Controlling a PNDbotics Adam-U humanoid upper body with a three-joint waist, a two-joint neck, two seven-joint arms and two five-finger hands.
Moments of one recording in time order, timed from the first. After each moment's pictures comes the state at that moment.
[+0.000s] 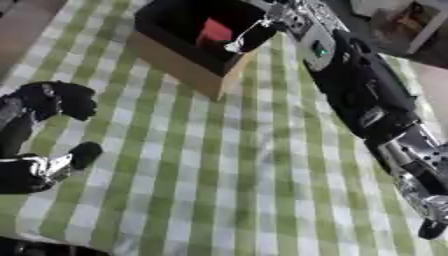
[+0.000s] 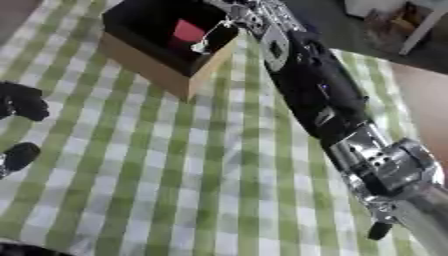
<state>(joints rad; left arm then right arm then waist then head) -0.49 0.23 -0.14 -1.81 -0.18 -0.05 -0.45 -1.12 -0.45 0.16 -0.96 0.81 -0.31 0.32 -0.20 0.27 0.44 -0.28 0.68</state>
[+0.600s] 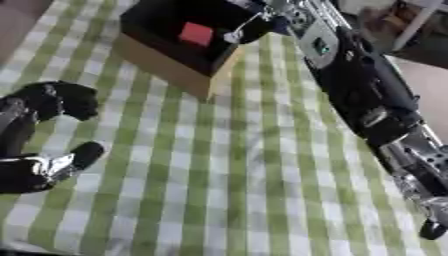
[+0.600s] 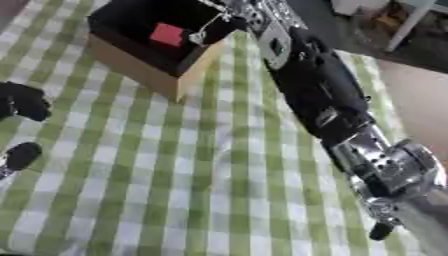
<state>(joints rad) -0.48 0.23 -0.14 -1.81 -0.18 -0.05 -0.45 -1.11 -0.47 0.18 -1.09 0.71 -0.33 0.26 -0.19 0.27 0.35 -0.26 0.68</state>
